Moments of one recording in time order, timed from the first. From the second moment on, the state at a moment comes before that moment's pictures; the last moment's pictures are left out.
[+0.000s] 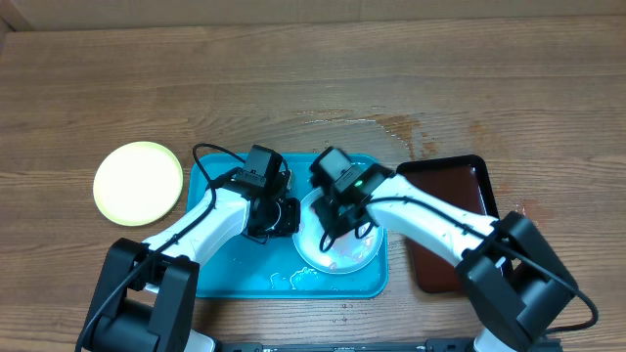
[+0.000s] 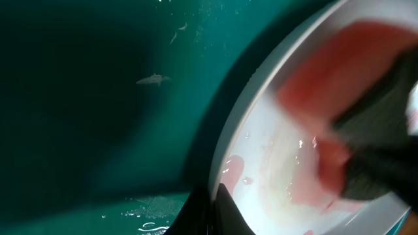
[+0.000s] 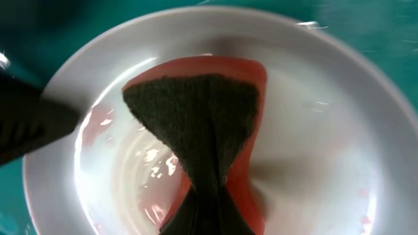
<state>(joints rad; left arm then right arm) -0.36 1.65 0.84 -0.58 0.35 -0.37 0.76 1.84 1.16 -0.70 -0.10 0.21</state>
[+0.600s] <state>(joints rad) -0.36 1.66 0.84 -0.58 0.37 -0.37 0.82 1.84 1.17 -0.92 -0.14 0.07</state>
